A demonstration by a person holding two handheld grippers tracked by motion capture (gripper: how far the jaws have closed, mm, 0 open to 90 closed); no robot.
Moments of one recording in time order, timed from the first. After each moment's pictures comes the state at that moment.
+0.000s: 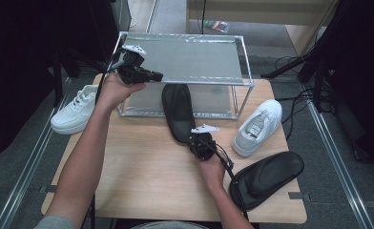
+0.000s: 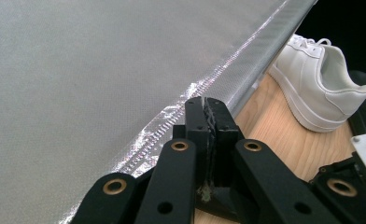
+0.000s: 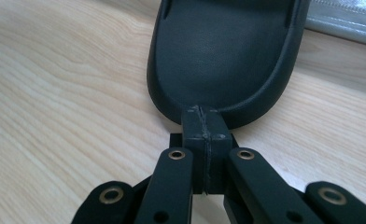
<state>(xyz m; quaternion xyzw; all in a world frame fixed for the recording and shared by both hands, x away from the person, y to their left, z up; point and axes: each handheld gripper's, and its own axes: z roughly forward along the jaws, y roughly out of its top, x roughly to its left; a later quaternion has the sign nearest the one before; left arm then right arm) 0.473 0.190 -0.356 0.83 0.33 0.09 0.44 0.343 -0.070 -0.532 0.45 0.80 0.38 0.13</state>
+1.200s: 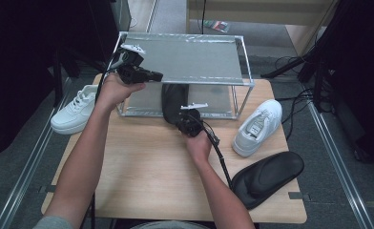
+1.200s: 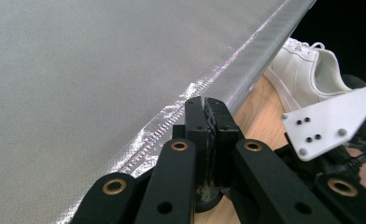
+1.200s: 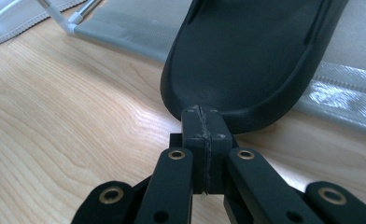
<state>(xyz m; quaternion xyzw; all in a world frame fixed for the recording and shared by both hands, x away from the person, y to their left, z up) 0.474 0.193 -0.357 0.83 0.33 0.07 0.45 0.413 -0.031 -0.518 0.47 0.78 0.41 0.08</state>
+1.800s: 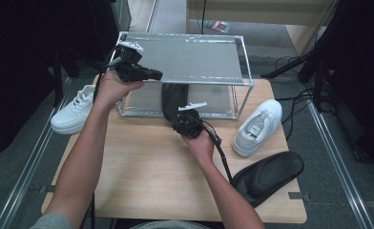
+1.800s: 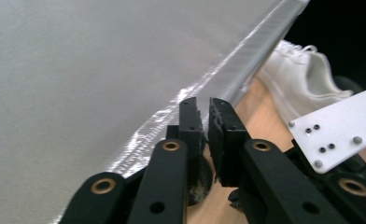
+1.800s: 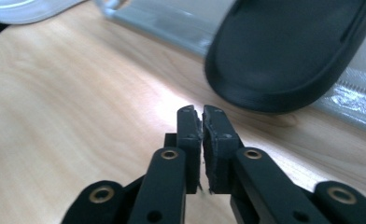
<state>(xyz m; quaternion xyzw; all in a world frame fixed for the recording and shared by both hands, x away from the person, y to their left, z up) 0.467 0.194 -0.343 0.83 0.32 0.07 0.45 0.397 -0.033 -0.497 0.41 0.81 0.40 0.06</state>
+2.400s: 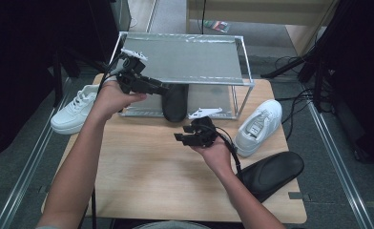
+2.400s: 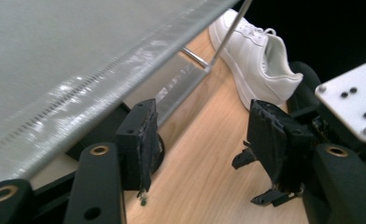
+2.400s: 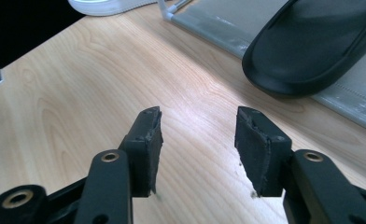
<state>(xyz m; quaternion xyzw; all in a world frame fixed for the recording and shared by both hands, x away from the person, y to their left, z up) 0.430 0.180 -0.344 0.84 0.33 0.01 0.44 0.351 -0.072 -0.461 0.34 0.83 0.44 0.05</state>
